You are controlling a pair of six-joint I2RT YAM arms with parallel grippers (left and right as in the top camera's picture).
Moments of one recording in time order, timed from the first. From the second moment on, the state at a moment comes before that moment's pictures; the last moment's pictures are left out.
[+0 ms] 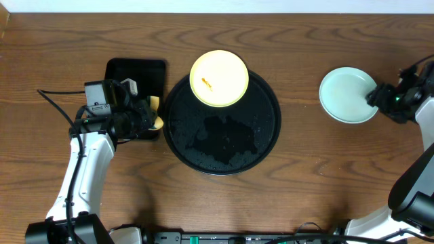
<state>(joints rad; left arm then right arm) 0.14 1.40 0.90 -0.56 0.45 -0.30 -0.46 1.81 1.26 -0.63 -0.29 0.11</state>
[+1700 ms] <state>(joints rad) 0.14 1.40 0.90 -0.59 0.45 -0.30 0.36 2.35 1.74 -0.27 -0.30 -0.24</state>
